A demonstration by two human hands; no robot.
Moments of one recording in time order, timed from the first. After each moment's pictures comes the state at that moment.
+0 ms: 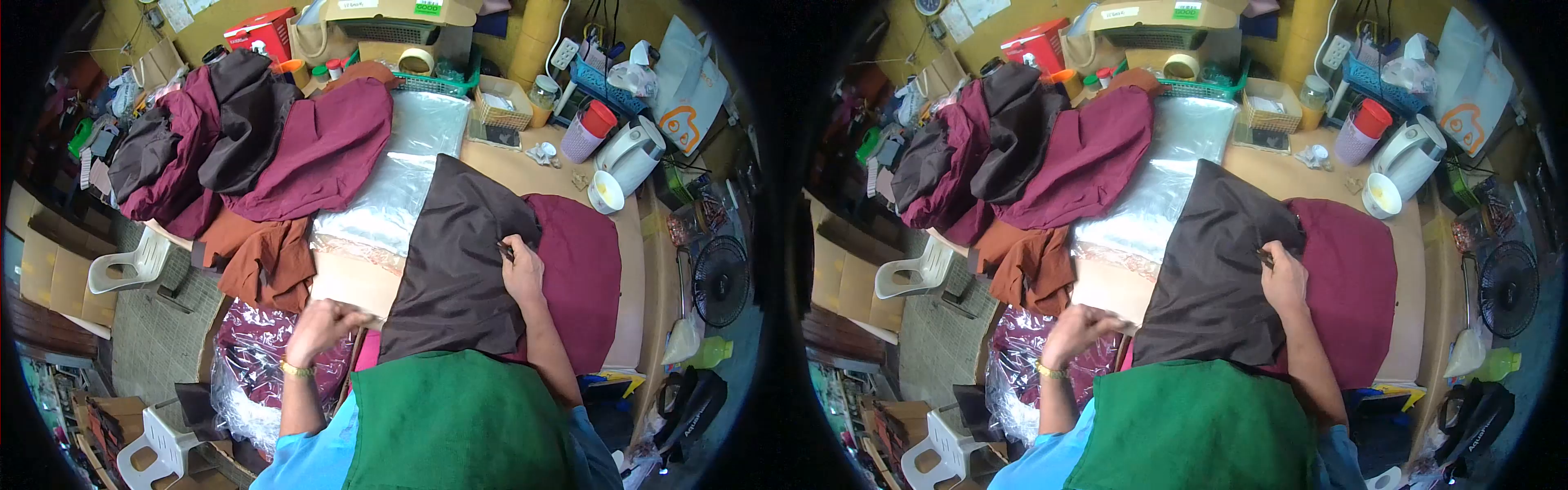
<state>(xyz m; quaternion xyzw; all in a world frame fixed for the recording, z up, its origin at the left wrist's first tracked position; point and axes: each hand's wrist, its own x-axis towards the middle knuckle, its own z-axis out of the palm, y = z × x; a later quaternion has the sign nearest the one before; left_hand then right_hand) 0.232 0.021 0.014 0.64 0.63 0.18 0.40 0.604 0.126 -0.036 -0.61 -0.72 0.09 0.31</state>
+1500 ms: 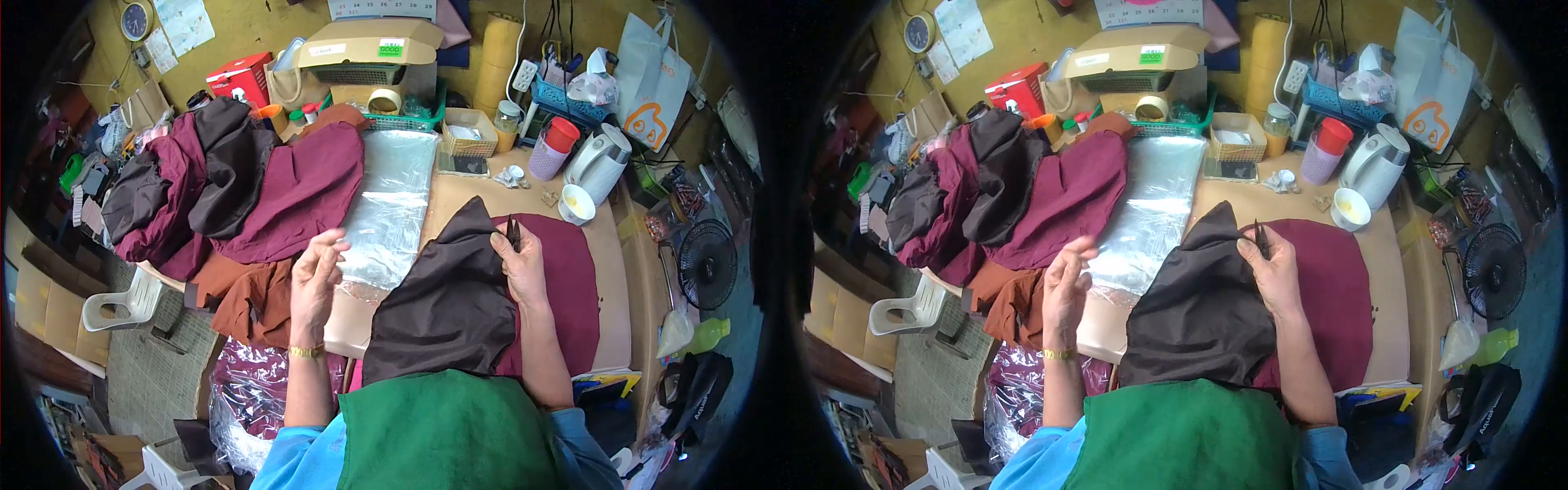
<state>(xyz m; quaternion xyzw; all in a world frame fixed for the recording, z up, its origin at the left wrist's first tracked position) 0.271 0.119 0.041 0.50 0.35 0.65 0.45 0.592 0.131 0.078 -0.42 -0.50 0.47 0.59</state>
